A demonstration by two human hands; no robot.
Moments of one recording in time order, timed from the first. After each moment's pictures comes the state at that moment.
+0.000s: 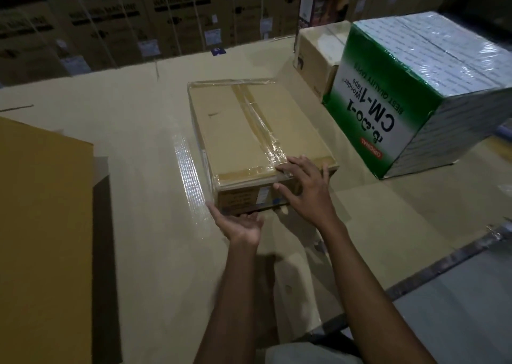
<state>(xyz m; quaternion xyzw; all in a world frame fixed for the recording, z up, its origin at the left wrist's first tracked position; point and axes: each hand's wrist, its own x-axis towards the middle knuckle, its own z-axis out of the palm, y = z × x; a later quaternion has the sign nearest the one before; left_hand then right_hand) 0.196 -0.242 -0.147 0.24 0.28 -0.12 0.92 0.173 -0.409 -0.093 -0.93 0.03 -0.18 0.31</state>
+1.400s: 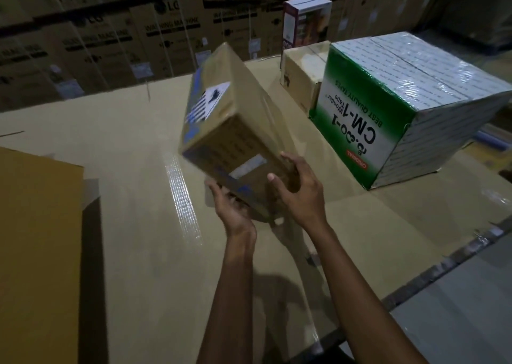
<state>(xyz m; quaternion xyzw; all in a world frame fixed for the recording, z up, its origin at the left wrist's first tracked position) 0.204 -0.273 -0.055 0.43 0.16 0.00 0.89 0.173 -0.401 -0.041 -0.85 0.08 -0.27 0.45</state>
